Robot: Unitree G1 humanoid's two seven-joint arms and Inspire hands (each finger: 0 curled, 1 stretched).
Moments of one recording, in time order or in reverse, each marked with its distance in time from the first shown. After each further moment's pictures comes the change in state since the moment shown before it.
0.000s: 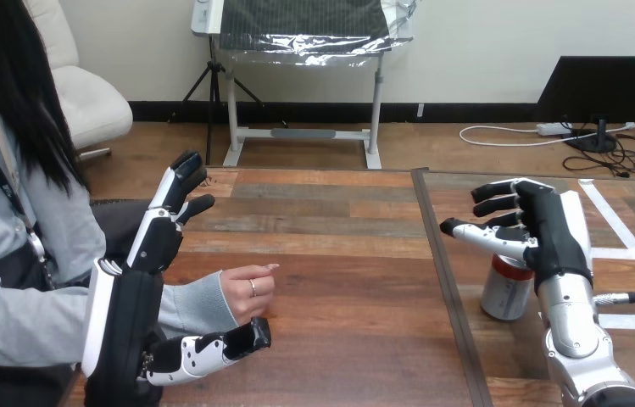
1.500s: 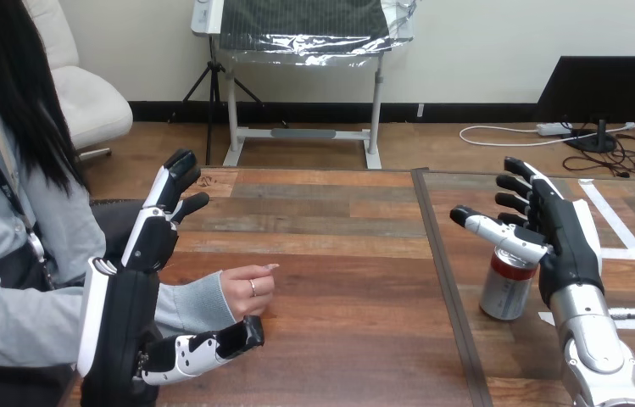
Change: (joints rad) left arm 0.000 0.003 0.001 0.000 -0.026 0.000 -0.016; right arm 0.044 -0.003 -0.111 0.000 0.155 -0.105 0.232
